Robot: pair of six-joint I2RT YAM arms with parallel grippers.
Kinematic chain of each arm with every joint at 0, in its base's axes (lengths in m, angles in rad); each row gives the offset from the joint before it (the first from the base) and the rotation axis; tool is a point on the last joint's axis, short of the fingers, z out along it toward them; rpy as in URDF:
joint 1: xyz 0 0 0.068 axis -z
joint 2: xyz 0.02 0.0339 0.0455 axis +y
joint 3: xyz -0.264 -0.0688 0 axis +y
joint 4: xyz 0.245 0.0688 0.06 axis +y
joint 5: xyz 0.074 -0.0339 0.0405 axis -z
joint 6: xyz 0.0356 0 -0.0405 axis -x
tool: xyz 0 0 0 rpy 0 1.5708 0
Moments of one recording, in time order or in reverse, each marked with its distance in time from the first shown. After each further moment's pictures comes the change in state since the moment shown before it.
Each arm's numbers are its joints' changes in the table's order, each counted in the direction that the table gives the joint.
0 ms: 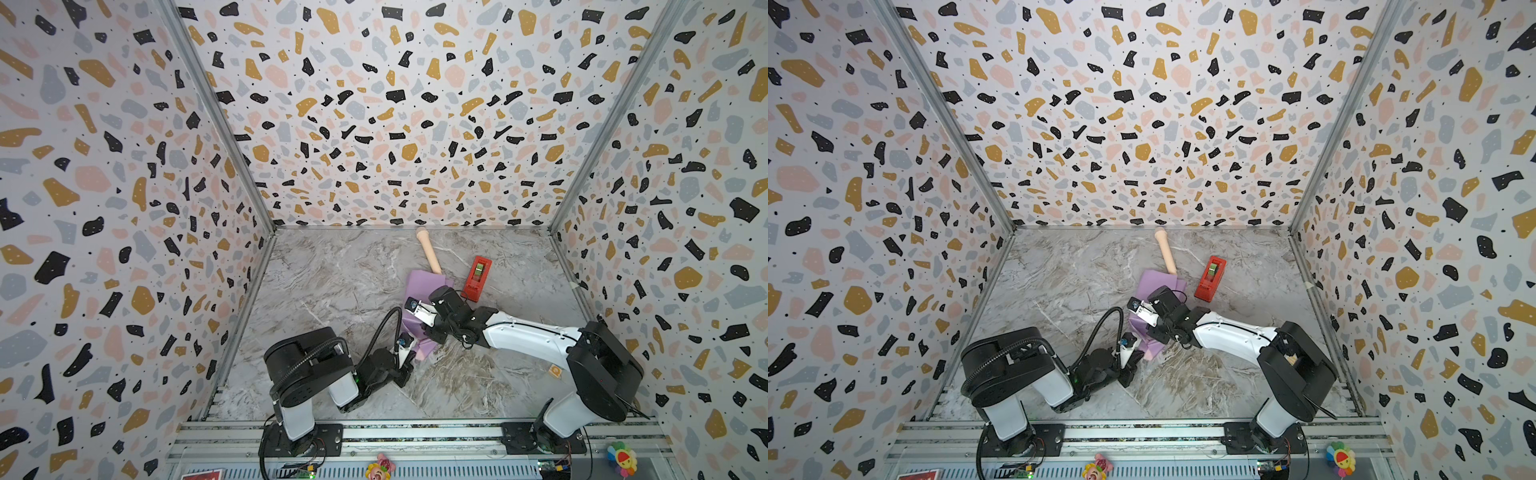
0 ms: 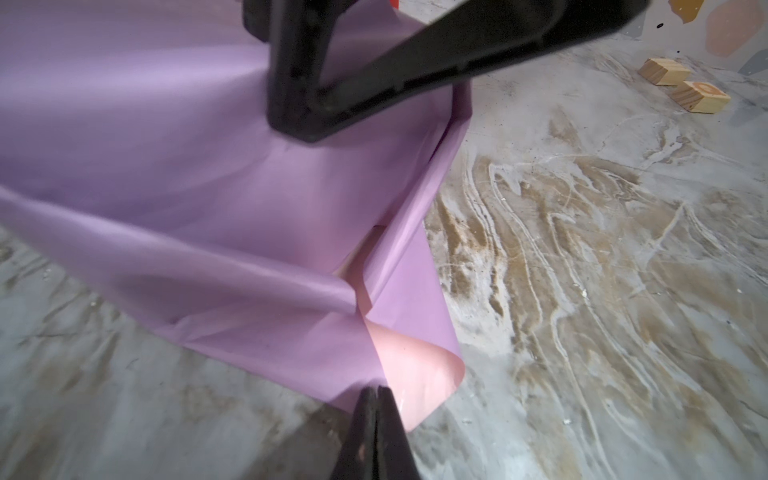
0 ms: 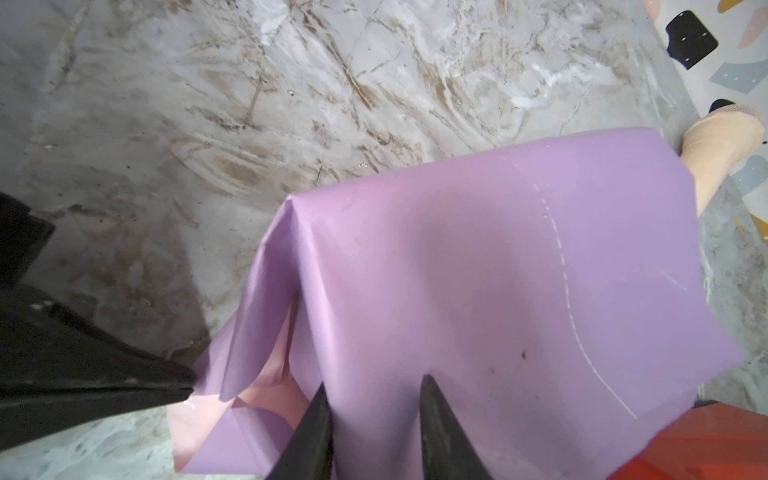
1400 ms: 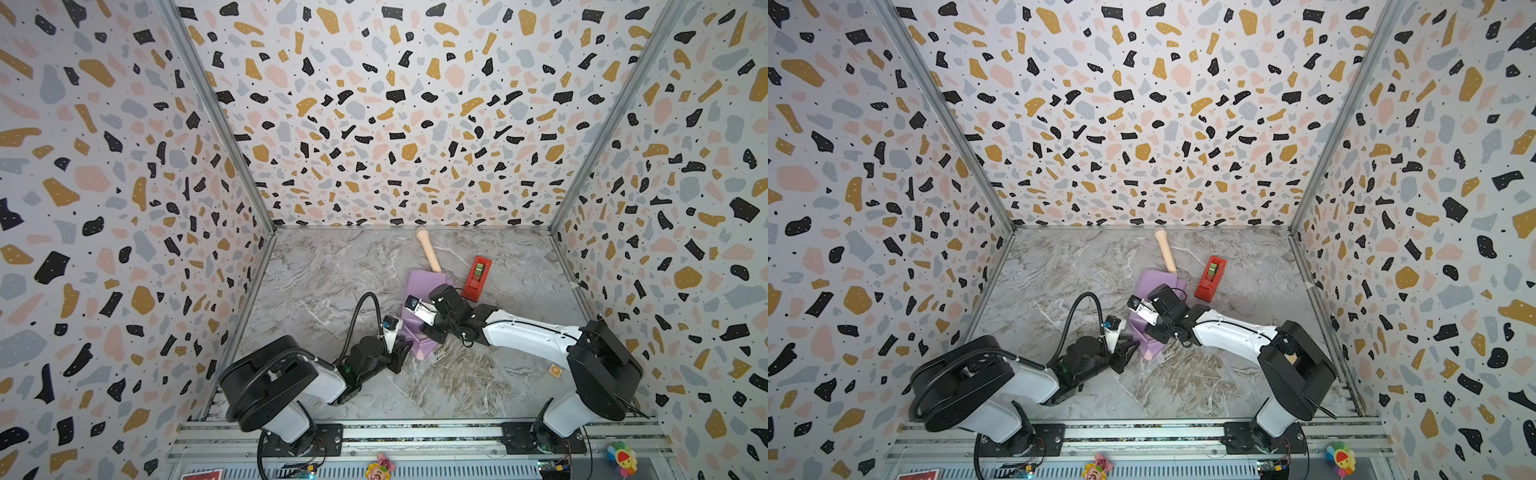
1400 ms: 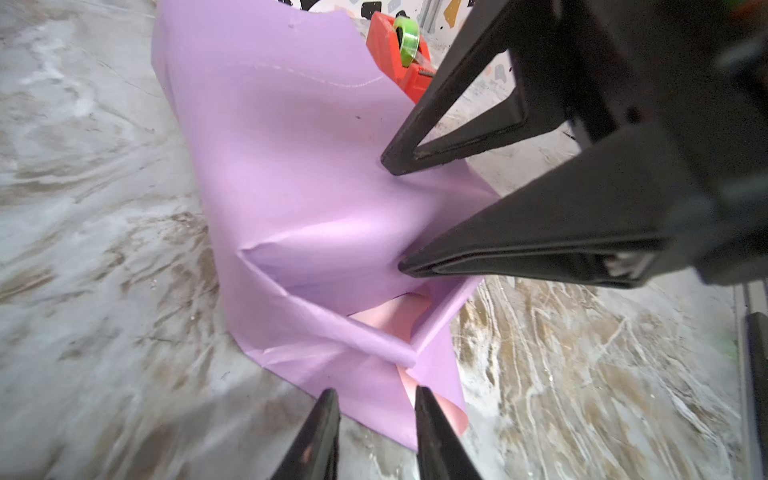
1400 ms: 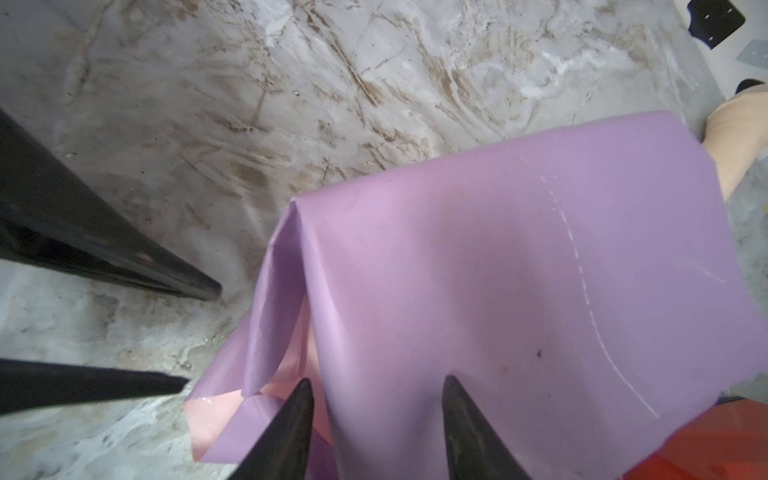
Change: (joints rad) left arm -0.132 -0.356 0.026 0.239 0.089 0.196; right arm 0.006 -0.008 -0.040 0.051 -0.031 -0.041
